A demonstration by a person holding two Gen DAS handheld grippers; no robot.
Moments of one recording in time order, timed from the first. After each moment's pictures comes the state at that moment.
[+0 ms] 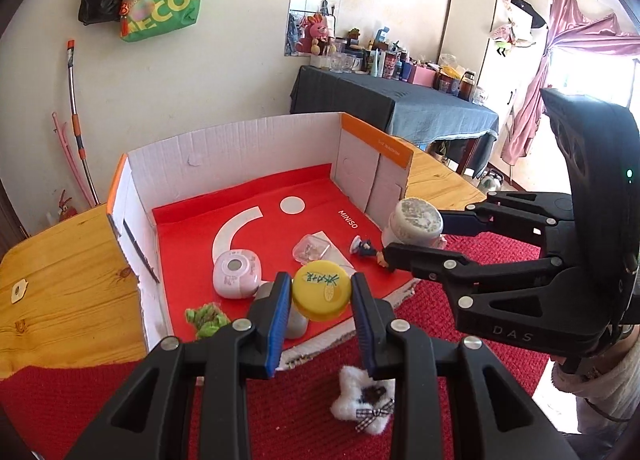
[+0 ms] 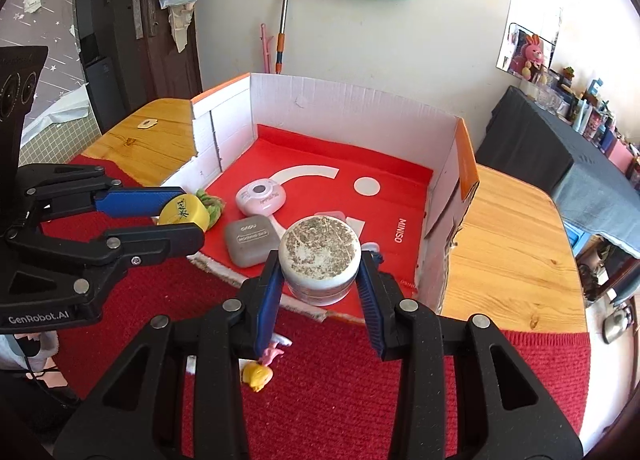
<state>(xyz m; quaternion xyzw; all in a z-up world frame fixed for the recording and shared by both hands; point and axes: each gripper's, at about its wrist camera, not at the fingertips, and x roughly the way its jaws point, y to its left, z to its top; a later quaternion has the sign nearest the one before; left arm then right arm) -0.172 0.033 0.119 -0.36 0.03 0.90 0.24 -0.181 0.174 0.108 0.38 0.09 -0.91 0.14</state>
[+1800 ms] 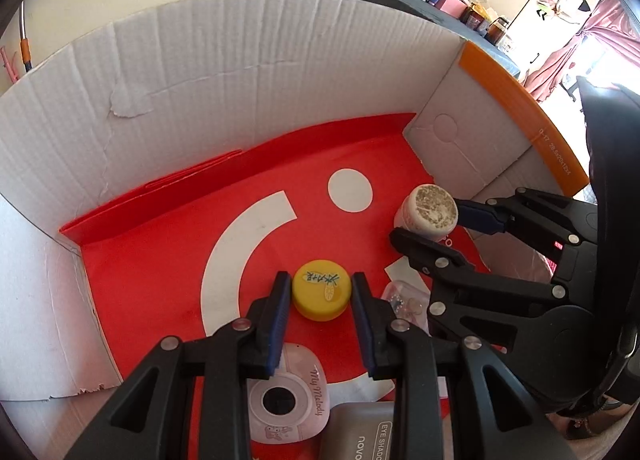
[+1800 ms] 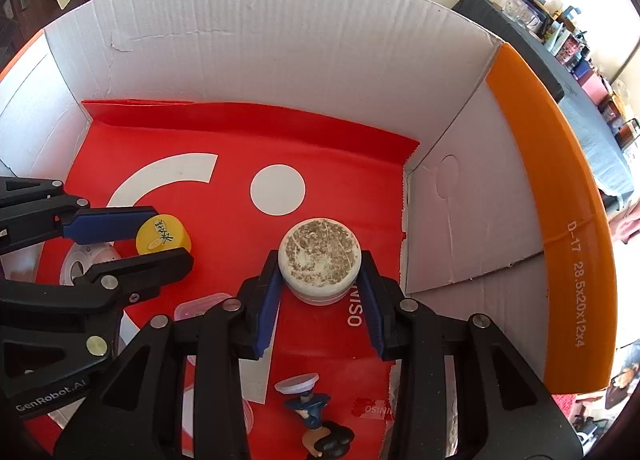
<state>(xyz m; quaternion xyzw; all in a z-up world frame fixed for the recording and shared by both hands) -0.333 0.035 0.045 -0.54 0.02 0.80 0.27 -0.331 0.174 0.039 0.54 0.09 -0.84 0.00</state>
